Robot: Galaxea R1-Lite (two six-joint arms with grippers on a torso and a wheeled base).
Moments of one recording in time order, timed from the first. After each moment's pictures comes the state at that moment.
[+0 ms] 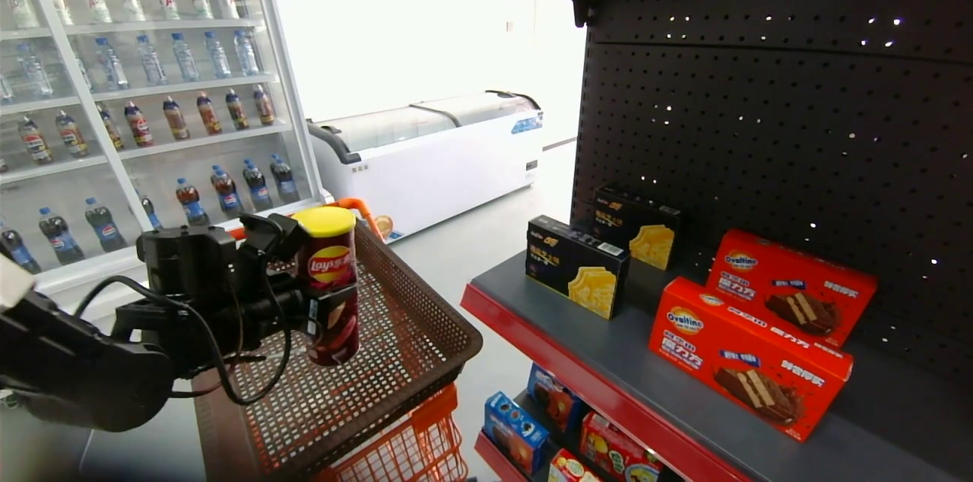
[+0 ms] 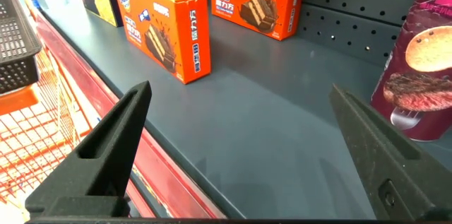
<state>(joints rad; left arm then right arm) -0.05 1.88 -0.63 -0.86 -0.29 0.16 0.00 0.00 0.00 0.00 0.01 0.00</state>
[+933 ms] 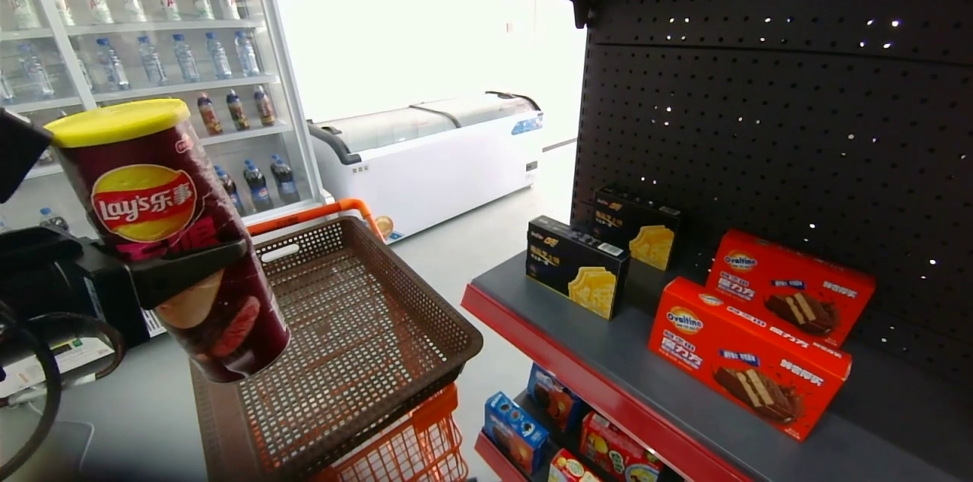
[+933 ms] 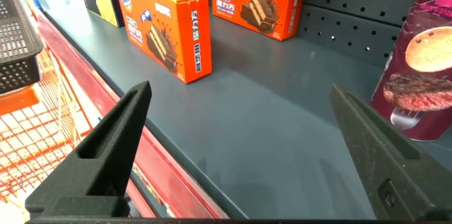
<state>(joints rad) -0.05 1.14 -0.68 -0.25 -0.39 0.02 0.00 0.00 0.00 0.00 0.01 0.00</state>
